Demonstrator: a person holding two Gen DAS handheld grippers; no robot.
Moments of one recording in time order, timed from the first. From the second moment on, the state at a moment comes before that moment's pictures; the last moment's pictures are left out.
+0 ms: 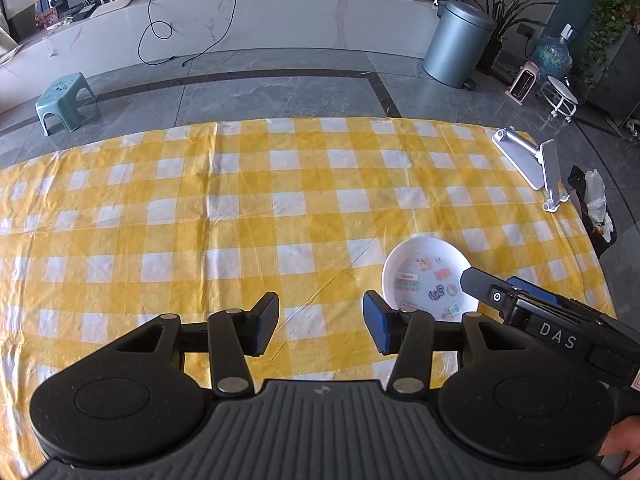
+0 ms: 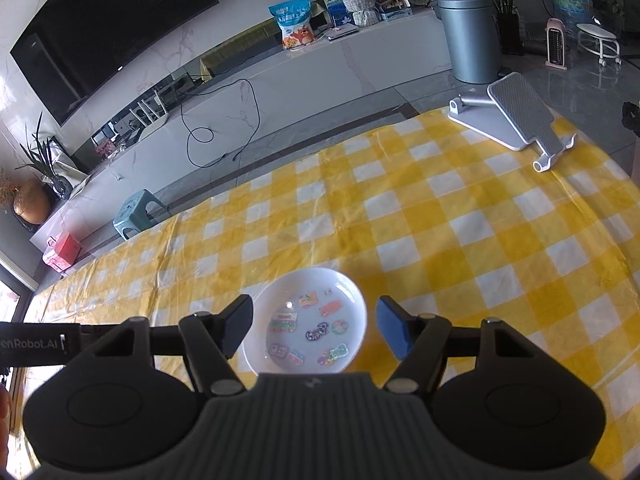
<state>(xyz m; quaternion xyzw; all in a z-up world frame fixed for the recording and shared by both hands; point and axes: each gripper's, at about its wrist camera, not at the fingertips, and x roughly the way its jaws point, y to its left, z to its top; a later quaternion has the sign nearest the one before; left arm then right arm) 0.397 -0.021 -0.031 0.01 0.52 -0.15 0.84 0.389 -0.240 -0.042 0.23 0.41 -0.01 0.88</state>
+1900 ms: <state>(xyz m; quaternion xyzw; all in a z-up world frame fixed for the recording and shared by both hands) 0.366 -0.041 -0.009 -0.02 0.51 -0.16 0.84 0.365 -0.242 -0.025 0.29 0.43 0.00 0.85</state>
